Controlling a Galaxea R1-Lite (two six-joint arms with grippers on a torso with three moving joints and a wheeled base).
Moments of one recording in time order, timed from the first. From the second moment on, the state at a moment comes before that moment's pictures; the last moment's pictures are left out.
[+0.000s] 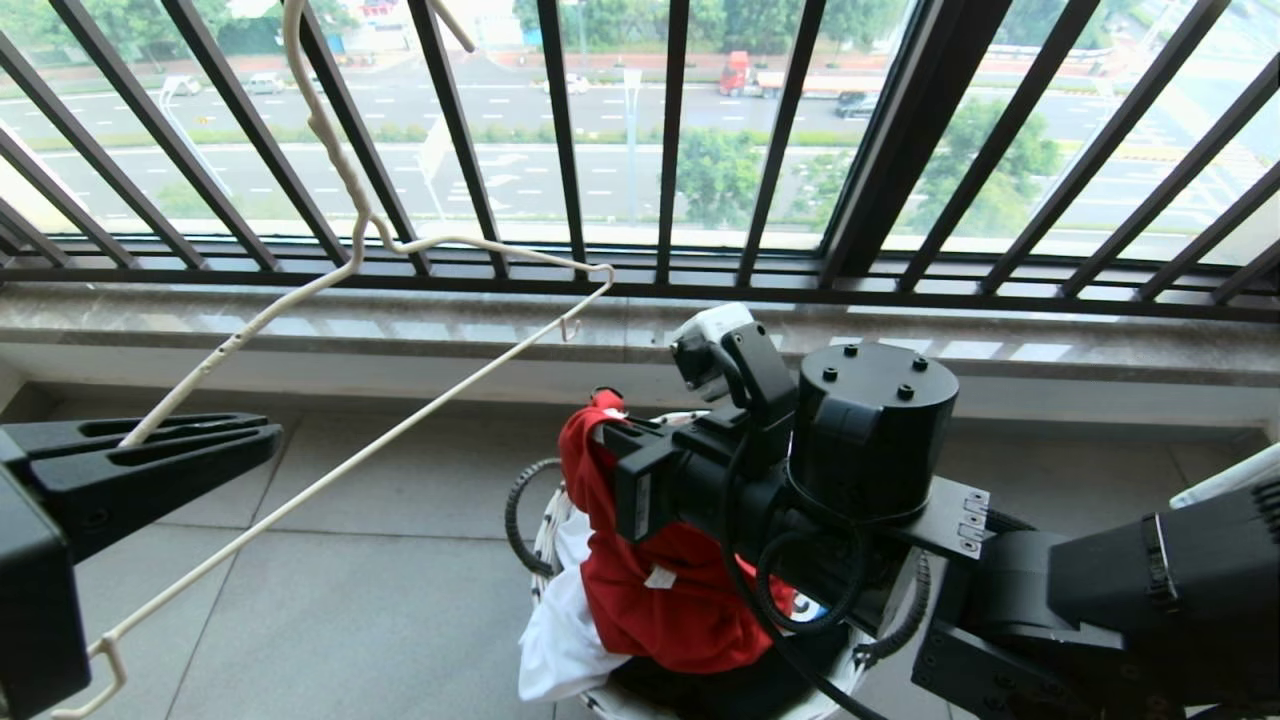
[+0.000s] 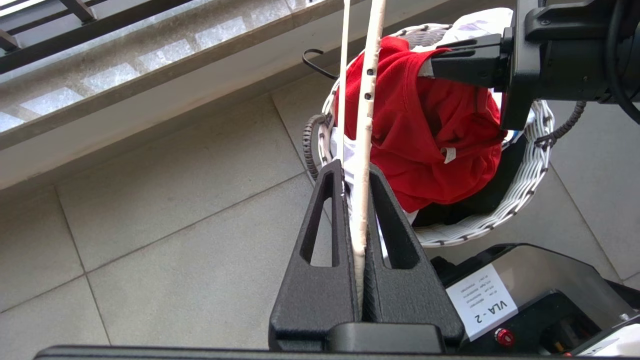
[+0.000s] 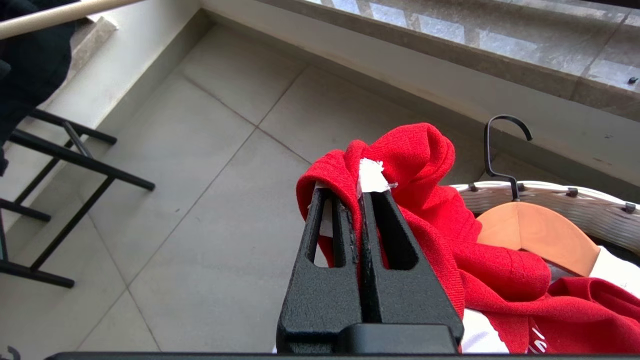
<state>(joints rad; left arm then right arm) -1.04 0.97 -1.04 0.33 0.59 0.01 0.88 1.88 -0.96 -0.90 -0.09 0.09</state>
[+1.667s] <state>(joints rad) -1.05 0.97 -1.03 0.33 0.59 0.01 0.89 1.94 -0.96 -0.79 -0.12 0.04</state>
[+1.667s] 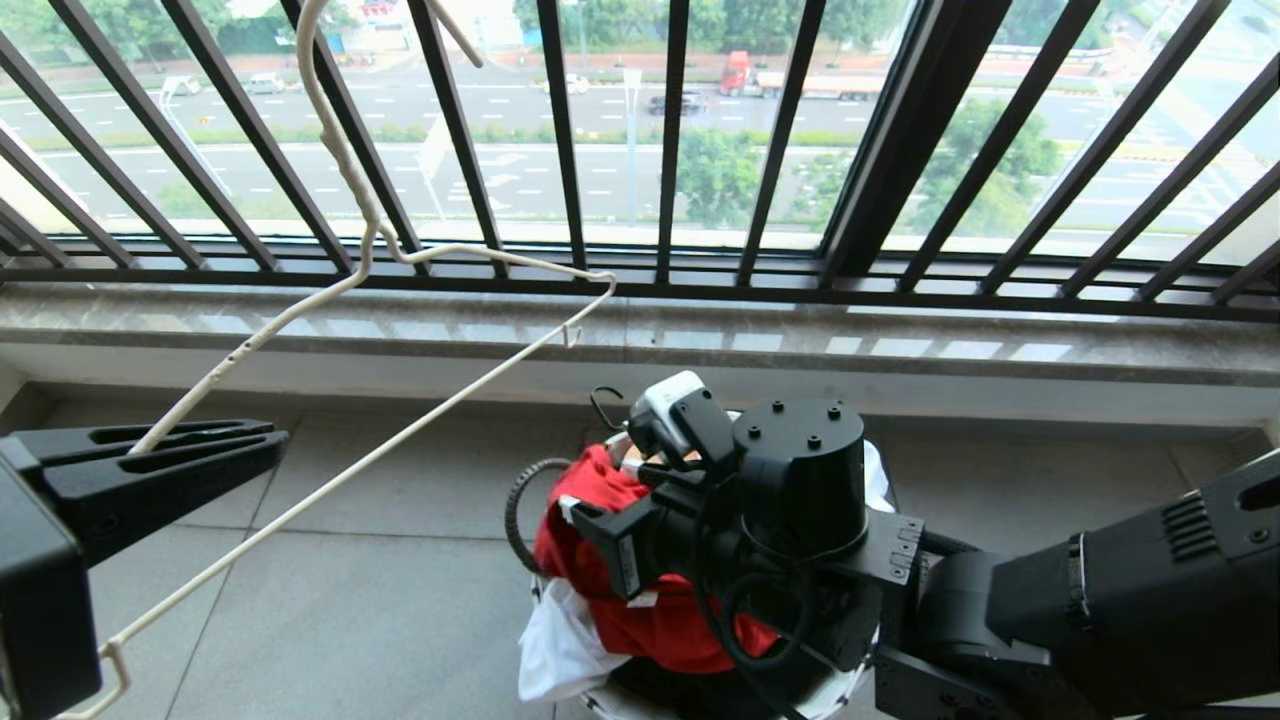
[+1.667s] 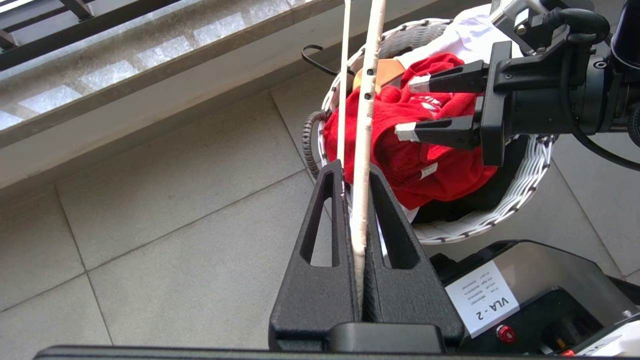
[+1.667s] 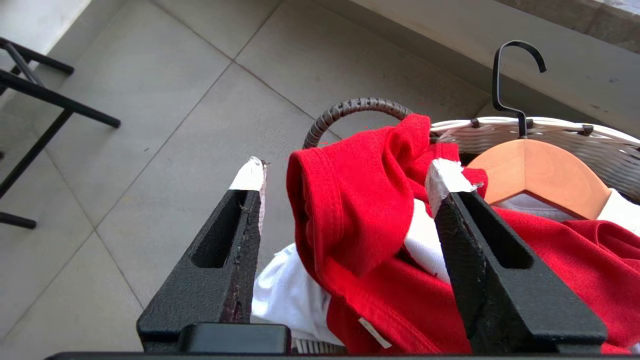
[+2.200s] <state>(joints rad) -1.05 0.97 -1.03 0.33 0.59 0.01 0.88 1.87 -0.94 -0.75 -0.01 0.10</state>
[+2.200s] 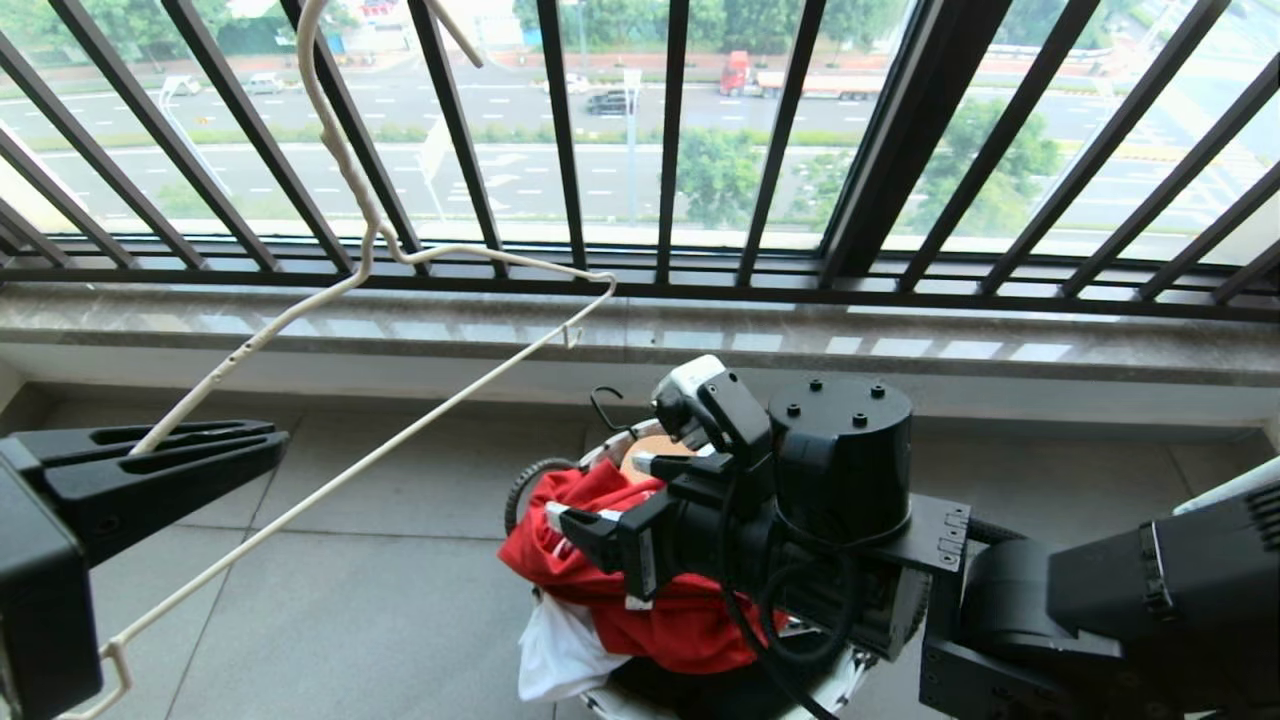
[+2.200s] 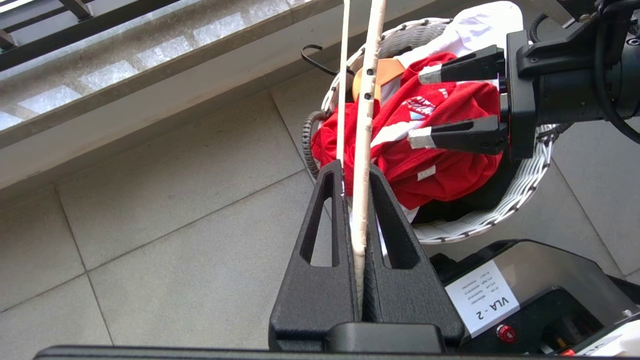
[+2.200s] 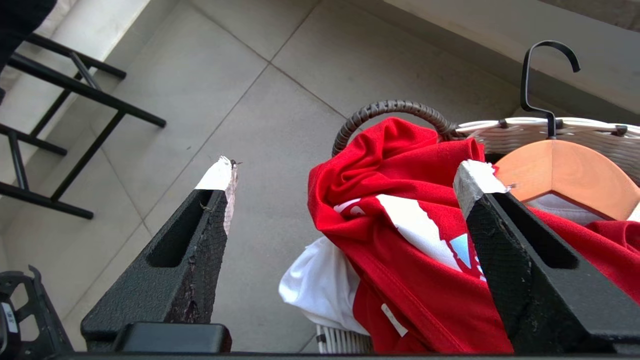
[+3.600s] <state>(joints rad) -1.04 0.97 -1.03 0.22 0.60 0.01 0.99 2.04 -1.01 -0.60 -0.08 -0.07</state>
